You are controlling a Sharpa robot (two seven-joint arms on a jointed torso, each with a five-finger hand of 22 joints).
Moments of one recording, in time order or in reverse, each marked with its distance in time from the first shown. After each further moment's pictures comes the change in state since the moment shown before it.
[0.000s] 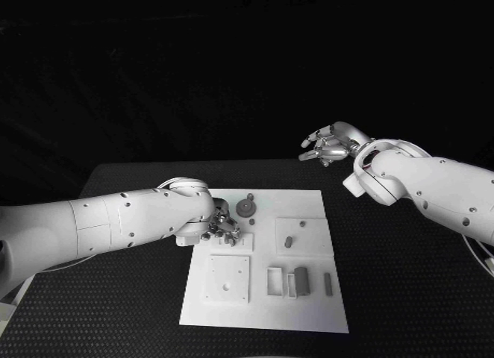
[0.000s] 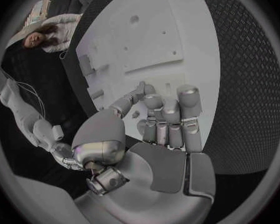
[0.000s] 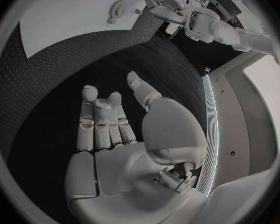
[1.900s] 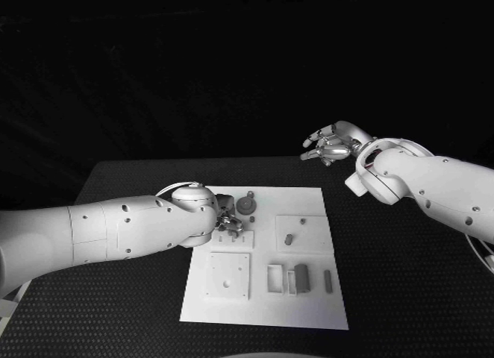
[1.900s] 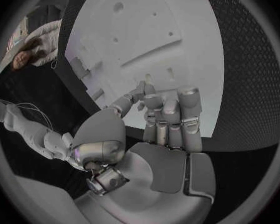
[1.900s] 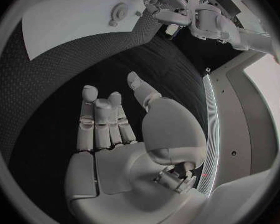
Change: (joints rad) left arm -0.023 -0.021 0.000 0.087 -0.230 -0.151 0.000; left_hand 0.016 -0.005 -0.005 -0.006 -0.013 0.006 -0.002 0.008 -0.007 0.008 0.000 0.004 -0.010 0.002 0.002 0.008 -0.013 0.000 0.009 0.002 0.004 0.000; right arm -0.005 -0.009 0.000 0.005 0.000 0.010 -0.002; right_hand -0.004 0.004 -0.006 0.000 0.000 0.002 -0.002 0.000 0.000 0.000 0.000 0.003 -0.003 0.000 0.000 0.004 -0.001 0.000 0.000 0.000 0.000 0.000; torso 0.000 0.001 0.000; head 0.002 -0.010
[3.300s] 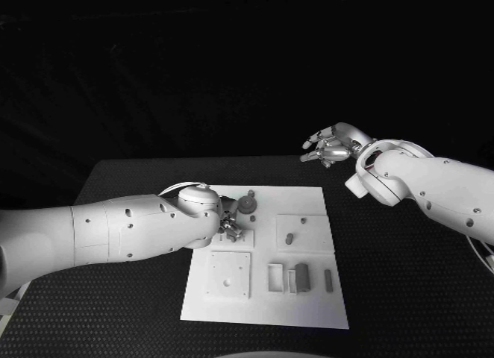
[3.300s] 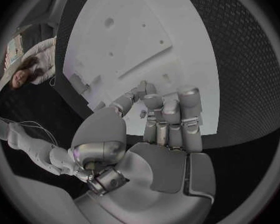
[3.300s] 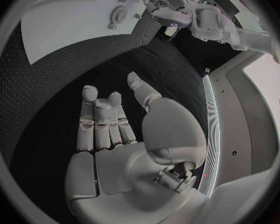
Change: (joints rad) left arm -0.002 0.004 0.002 0.023 -0.121 0.099 -0.010; left_hand 0.054 -0.018 0.003 0.003 -0.101 0.002 0.009 -0.052 -0.074 0.005 0.005 0.000 -0.005 0.002 0.002 0.004 -0.009 0.000 0.001 0.005 0.000 0.000; right arm -0.007 -0.003 0.000 0.007 0.000 0.010 0.000; right_hand -0.004 0.004 0.000 0.000 0.000 -0.004 0.000 0.000 0.000 0.000 0.000 0.000 -0.002 0.000 0.000 0.000 -0.001 0.000 0.000 0.000 0.000 0.000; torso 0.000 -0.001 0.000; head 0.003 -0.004
